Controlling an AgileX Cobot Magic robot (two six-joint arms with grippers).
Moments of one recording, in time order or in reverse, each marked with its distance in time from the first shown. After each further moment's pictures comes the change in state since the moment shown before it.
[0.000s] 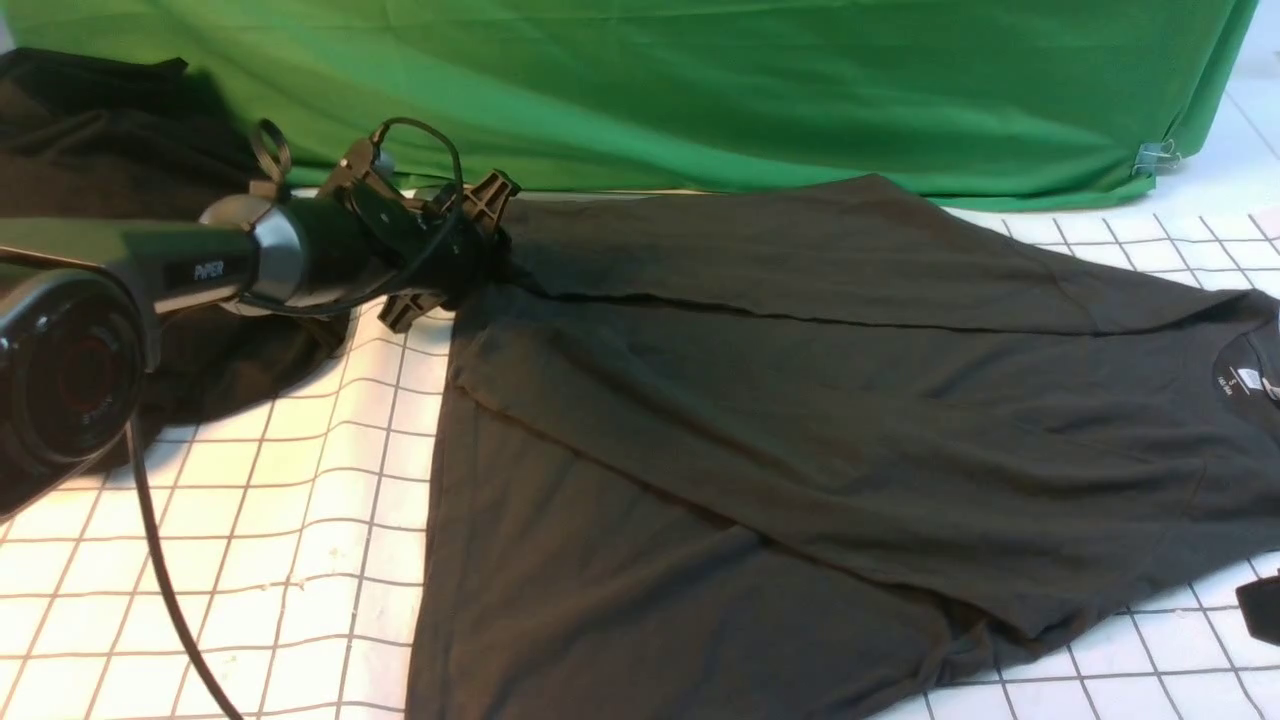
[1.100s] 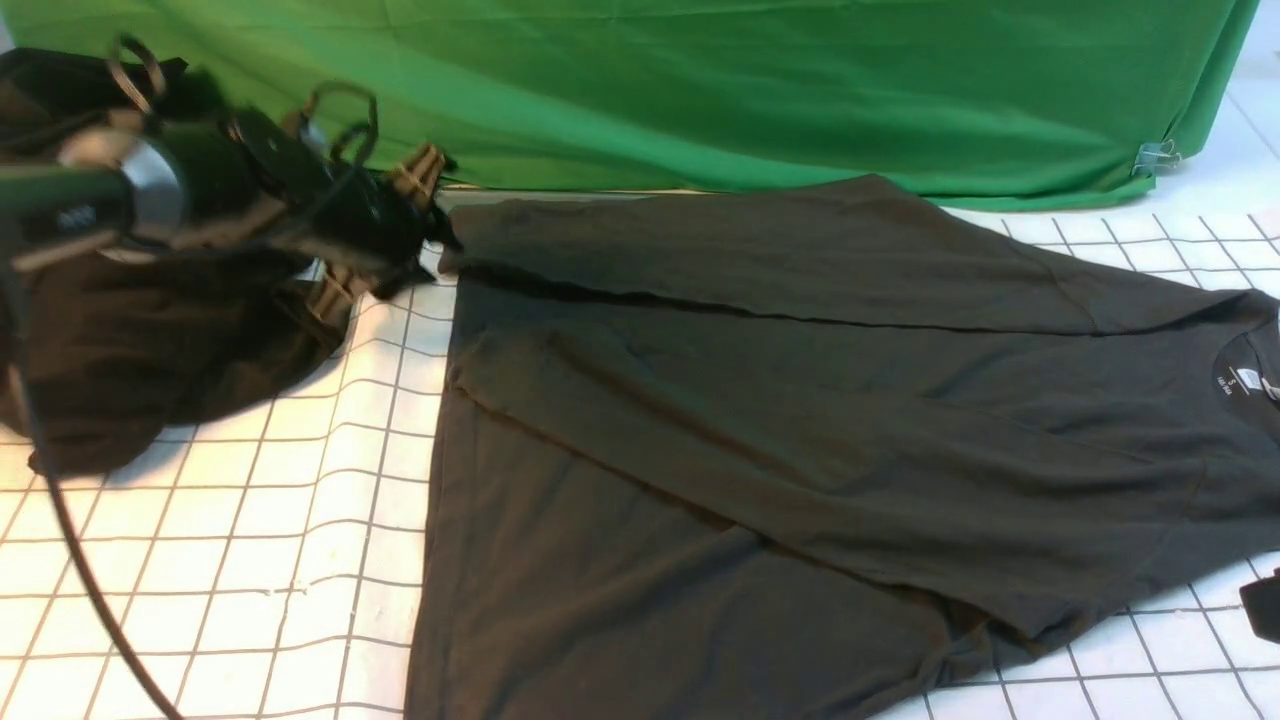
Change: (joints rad) right arm 0.000 0.000 0.000 0.000 0.000 -0.033; left arm 0.113 -0.070 -0.001 0.072 0.329 -0.095
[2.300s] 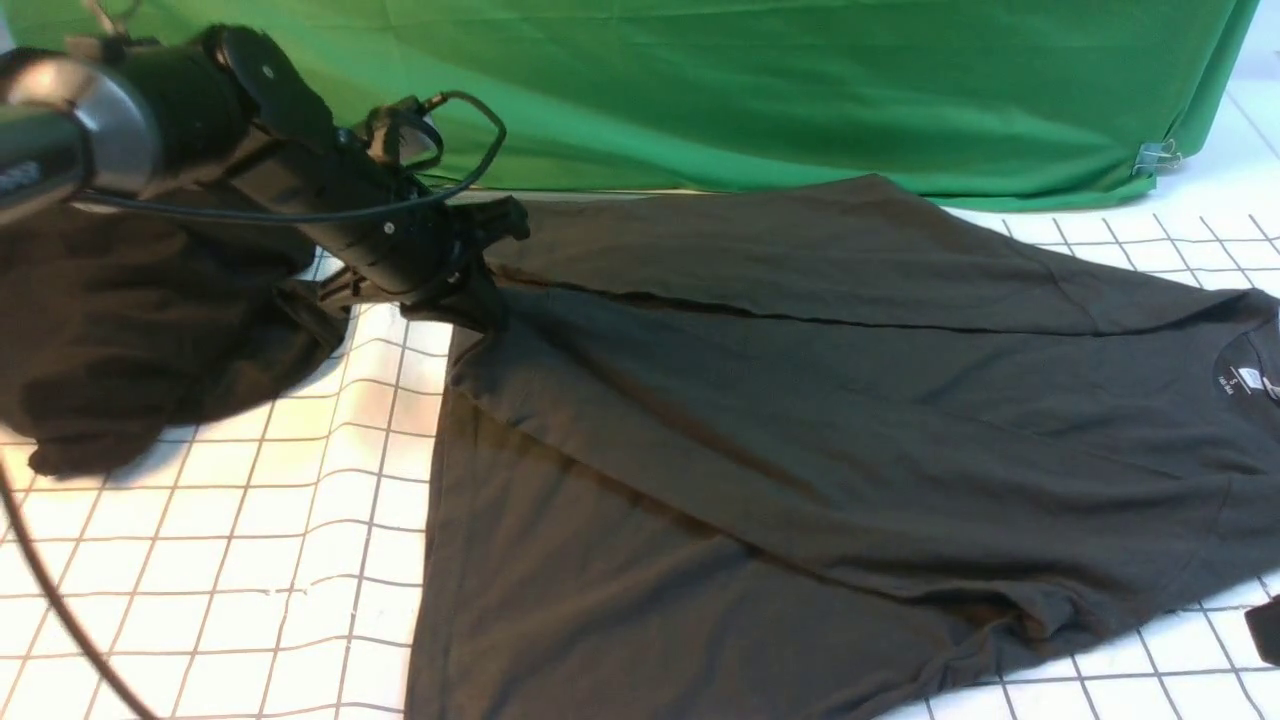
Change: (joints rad) right arm 0.000 0.000 0.000 0.003 0.044 0.017; left arm -0.055 -0.161 0.007 0.097 0.458 0.425
